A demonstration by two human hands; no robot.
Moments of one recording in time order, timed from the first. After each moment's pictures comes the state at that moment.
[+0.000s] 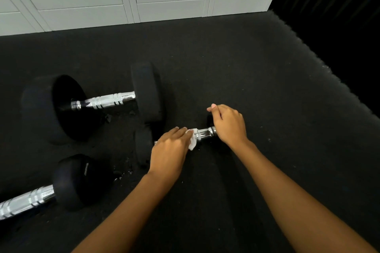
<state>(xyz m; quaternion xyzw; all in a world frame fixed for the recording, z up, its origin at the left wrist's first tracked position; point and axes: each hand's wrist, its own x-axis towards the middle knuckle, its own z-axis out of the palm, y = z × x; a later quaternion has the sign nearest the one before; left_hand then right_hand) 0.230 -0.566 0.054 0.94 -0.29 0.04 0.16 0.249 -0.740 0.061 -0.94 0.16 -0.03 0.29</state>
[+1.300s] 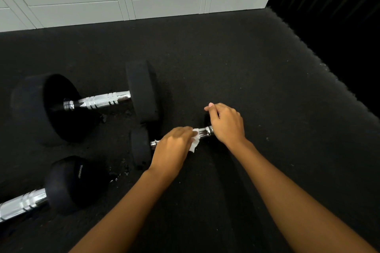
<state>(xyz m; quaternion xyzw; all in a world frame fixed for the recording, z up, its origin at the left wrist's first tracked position) 0.236 -0.575 0.056 0.91 -0.31 -0.01 0.27 0.251 -0.739 0.059 -0.94 0.17 -0.04 0.29</state>
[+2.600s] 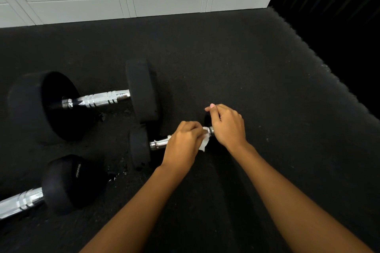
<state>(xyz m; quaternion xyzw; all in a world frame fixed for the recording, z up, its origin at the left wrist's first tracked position) 0.239 -0.601 0.051 0.90 -0.29 0.00 0.33 0.246 -0.740 0.053 -0.94 0.15 -0.07 0.30</state>
